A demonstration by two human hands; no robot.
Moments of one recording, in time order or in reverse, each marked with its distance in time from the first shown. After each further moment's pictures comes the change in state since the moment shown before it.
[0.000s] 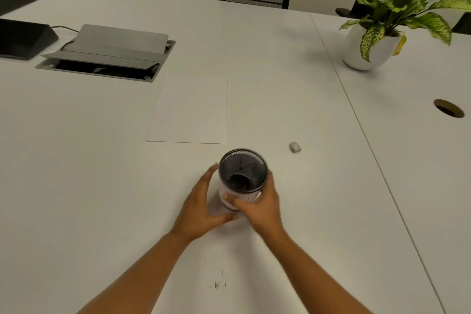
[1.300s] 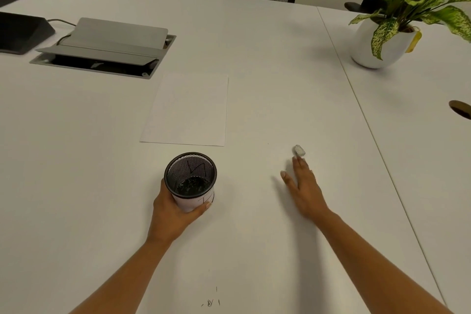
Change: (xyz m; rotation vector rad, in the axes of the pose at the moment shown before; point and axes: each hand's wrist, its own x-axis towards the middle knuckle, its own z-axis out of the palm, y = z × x) left_hand 0.006 -0.031 -0.016 -0.023 0.409 -0.193; right_hand 0.084 0.058 -0.090 -0.770 -0.223 0.072
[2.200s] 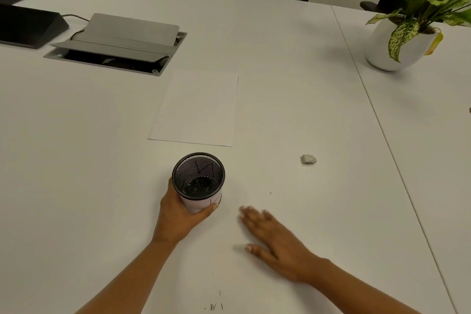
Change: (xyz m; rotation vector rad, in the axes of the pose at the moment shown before) left_hand -0.002 0.002 0.000 0.019 0.006 0.009; right_hand -0.066 -0.025 0.045 -0.130 -0.452 -0.658
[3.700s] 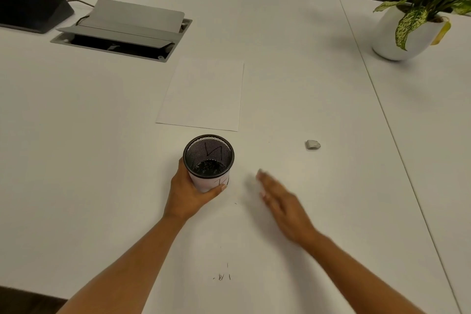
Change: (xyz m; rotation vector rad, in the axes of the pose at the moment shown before) left_hand -0.001 0.001 -0.001 -0.026 -0.025 0.009; right_hand 0.010 -0.018 -0.012 0.394 0.375 0.287
